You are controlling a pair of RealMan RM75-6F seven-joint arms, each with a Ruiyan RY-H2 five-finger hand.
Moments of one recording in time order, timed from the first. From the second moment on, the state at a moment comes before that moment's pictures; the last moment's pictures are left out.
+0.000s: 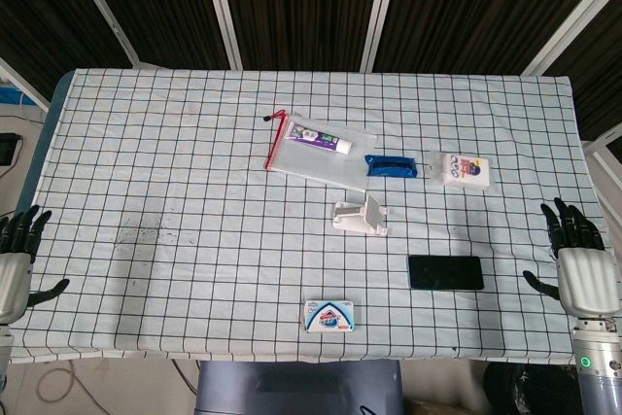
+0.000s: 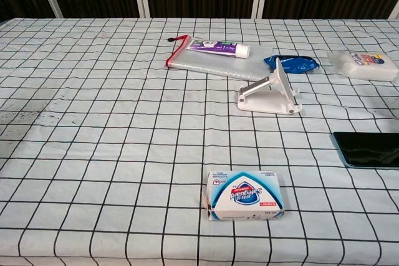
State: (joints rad) left arm -0.10 -1.16 -0.07 -1.61 1.43 1.48 0.16; right arm 0.13 -1.21 0.14 -1.52 -1.44 1.50 -0.12
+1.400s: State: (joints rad) left arm -0.11 -1.15 -0.08 -1.61 1.43 1.46 0.08; right arm 0.31 -1.31 0.08 -1.67 -1.23 1.12 -0.47
